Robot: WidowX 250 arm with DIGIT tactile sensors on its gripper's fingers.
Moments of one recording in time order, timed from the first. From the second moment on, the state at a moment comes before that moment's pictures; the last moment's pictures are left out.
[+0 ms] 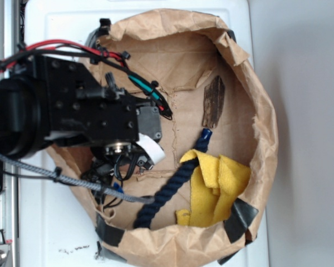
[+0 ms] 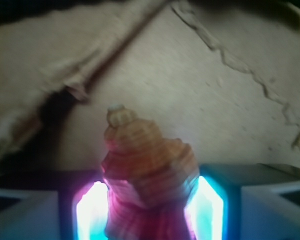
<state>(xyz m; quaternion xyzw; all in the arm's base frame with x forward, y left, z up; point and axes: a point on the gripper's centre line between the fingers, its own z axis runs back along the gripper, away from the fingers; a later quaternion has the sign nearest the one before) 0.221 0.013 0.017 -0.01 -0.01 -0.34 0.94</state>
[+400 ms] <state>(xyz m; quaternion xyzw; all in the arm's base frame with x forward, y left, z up) 0.232 0.026 0.105 -0.02 -0.08 -0.16 0.98</state>
